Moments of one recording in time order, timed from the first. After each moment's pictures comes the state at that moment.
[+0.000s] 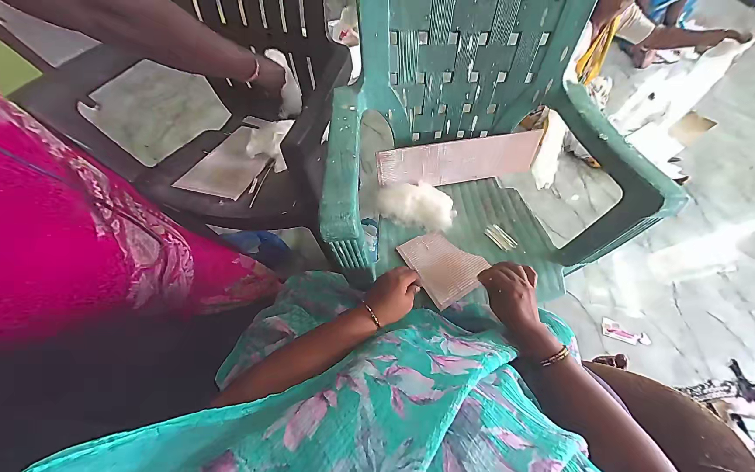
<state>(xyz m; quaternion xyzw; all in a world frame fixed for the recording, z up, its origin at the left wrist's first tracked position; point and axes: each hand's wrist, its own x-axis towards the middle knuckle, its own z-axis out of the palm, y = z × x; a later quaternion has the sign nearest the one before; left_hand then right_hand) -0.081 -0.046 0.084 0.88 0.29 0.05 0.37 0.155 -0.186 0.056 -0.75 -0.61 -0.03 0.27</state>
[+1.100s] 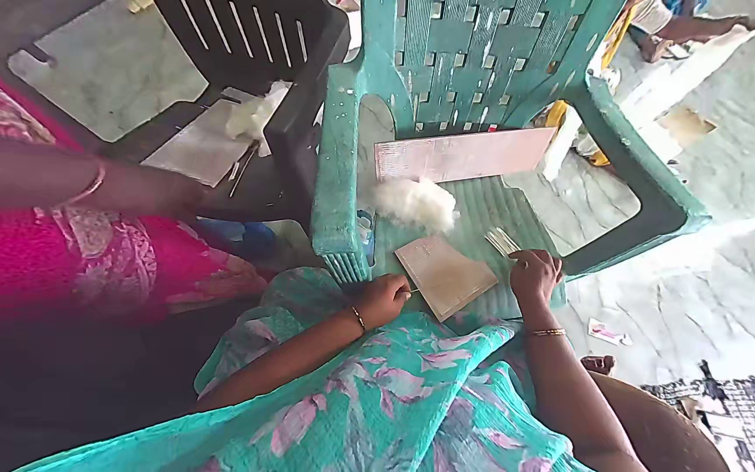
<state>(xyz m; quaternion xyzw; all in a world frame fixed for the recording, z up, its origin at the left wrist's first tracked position) -0.086 -0.023 0.063 0.86 0.29 -0.01 0.42 0.210 -0.146 0.057 -0.90 -0.37 0.02 0.22</state>
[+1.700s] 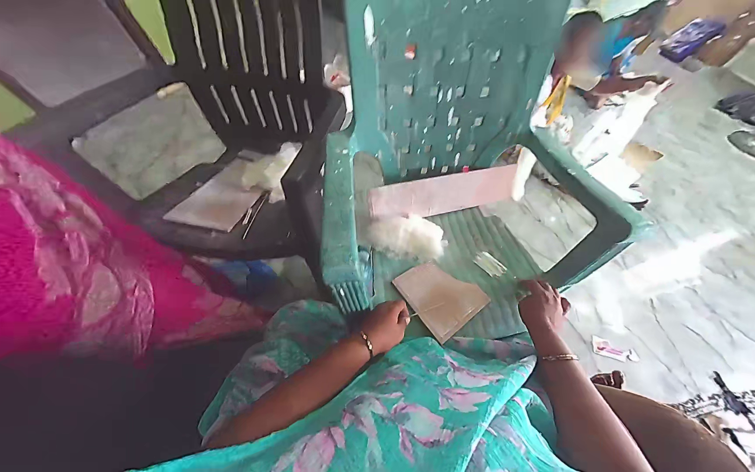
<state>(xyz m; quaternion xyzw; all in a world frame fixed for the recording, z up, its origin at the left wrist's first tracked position) -0.082 -0.032 0.081 0.85 0.33 -0.10 0.40 0.220 -0.186 0.056 -0.93 -0.33 0.03 0.17</state>
